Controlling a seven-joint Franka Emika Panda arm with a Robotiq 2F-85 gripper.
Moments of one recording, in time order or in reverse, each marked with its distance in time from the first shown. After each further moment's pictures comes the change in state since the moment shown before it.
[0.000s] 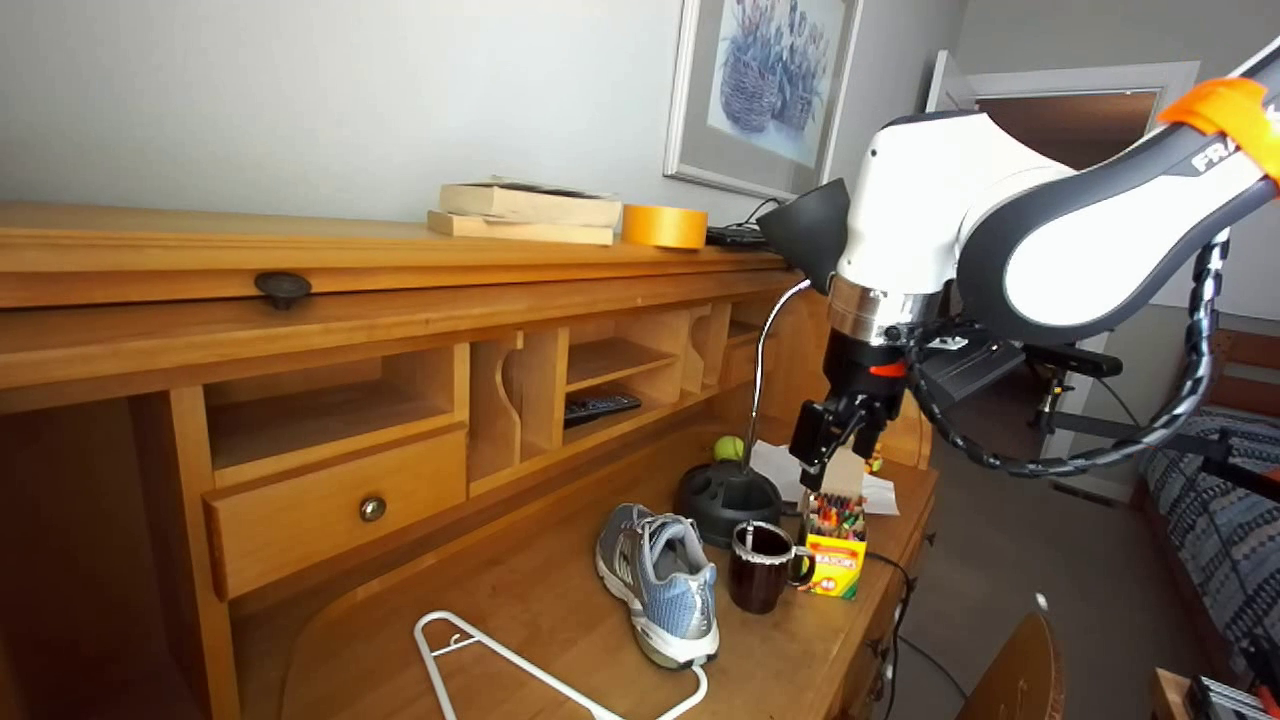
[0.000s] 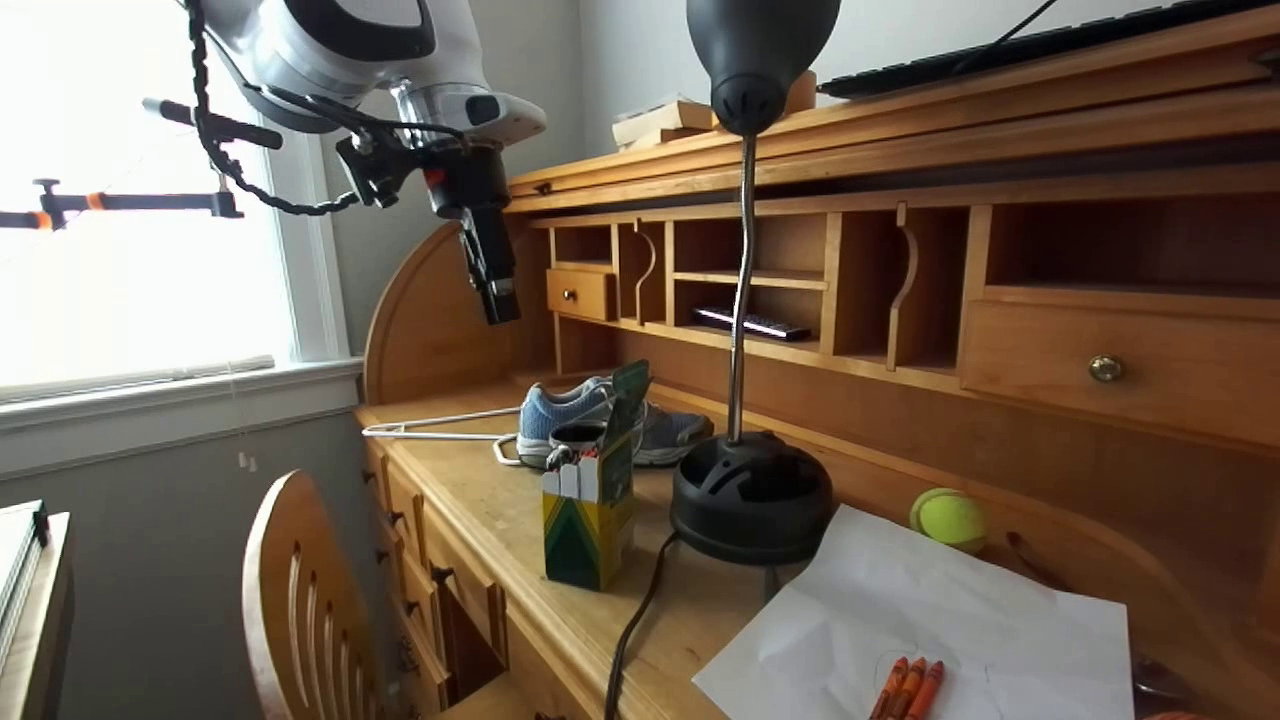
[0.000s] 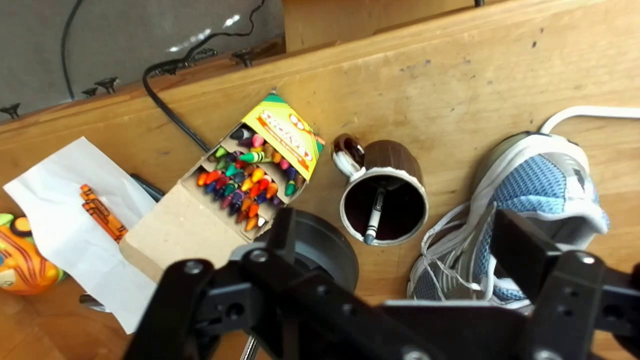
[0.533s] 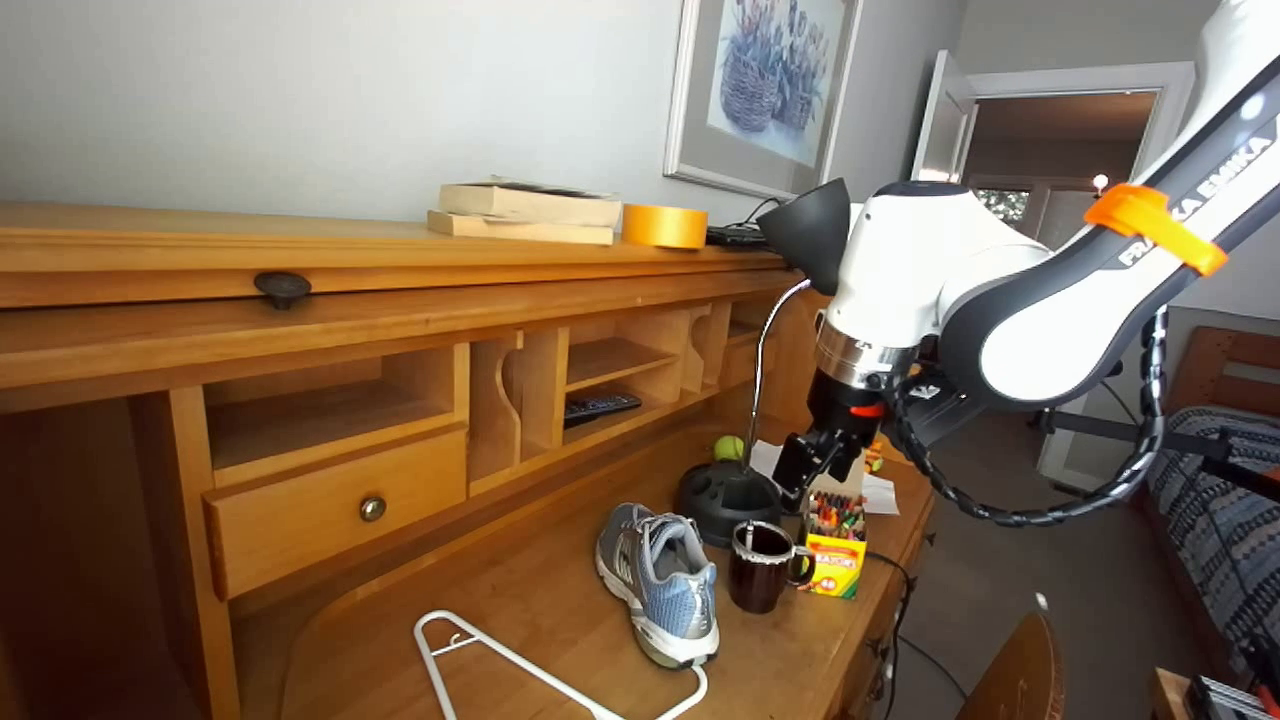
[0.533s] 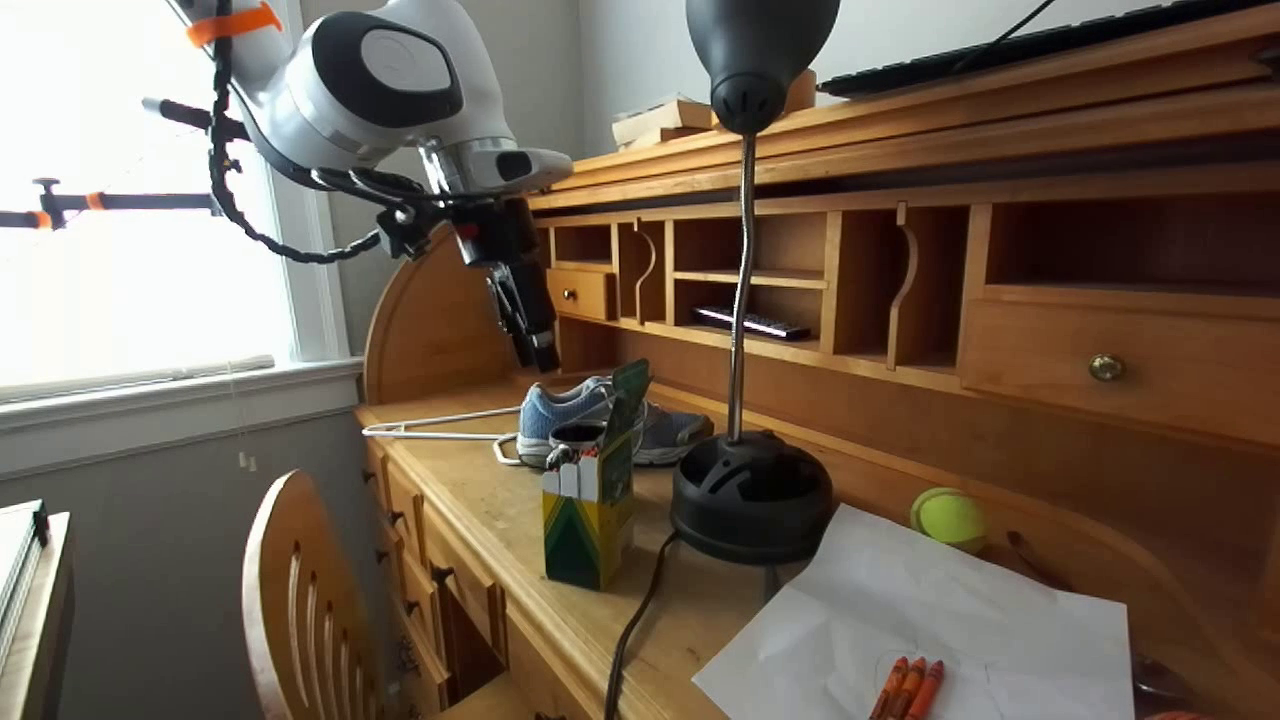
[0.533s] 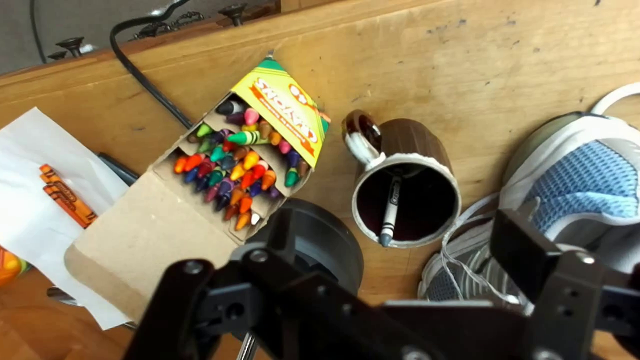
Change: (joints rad) arm -0.036 0.155 -0.047 -0.001 -0.112 0.227 0.018
